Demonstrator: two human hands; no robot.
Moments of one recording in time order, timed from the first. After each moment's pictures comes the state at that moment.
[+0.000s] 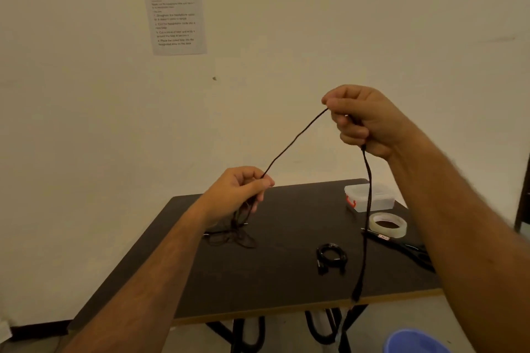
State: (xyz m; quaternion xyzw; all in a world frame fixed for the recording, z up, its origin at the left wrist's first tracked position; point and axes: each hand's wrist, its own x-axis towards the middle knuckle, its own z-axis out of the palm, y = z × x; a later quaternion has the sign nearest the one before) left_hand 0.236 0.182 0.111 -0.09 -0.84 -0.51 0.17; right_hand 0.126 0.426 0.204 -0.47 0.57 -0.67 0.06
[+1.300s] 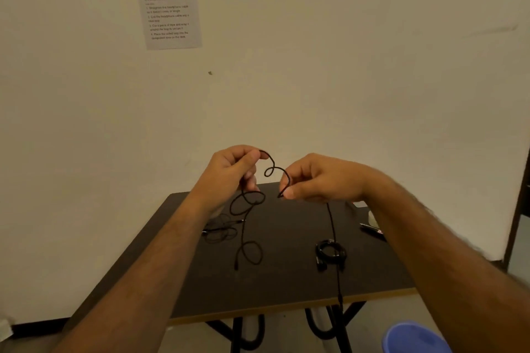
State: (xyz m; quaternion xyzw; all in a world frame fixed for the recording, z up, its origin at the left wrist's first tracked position) left_hand 0.228 0.188 0.122 -0.10 -0.76 -0.59 0.26; right_hand 0.139 0.390 0.141 -0.58 0.72 -0.36 0.16
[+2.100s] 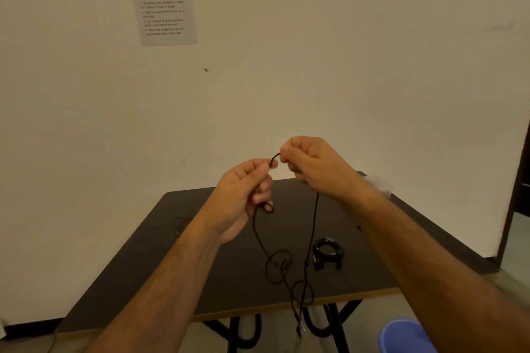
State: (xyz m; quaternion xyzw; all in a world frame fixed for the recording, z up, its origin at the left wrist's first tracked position) left_hand 0.237 0.217 0.100 -0.14 -0.65 -0.73 0.14; right_hand 0.155 0.371 0.134 -0.45 0.69 -0.57 -0.02
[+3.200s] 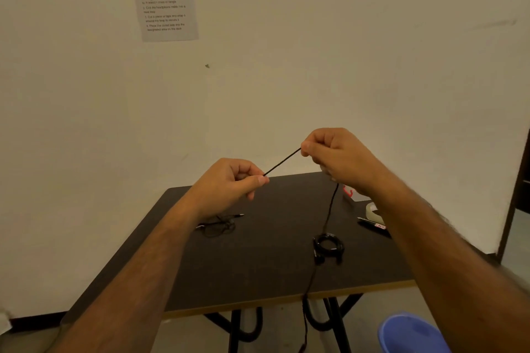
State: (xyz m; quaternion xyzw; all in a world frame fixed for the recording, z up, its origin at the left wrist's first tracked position) left_hand 0.245 0.186 0.116 -0.06 -0.89 -0.42 0.19; right_hand 0.146 0.398 0.137 -0.39 0.76 -0.51 -0.07
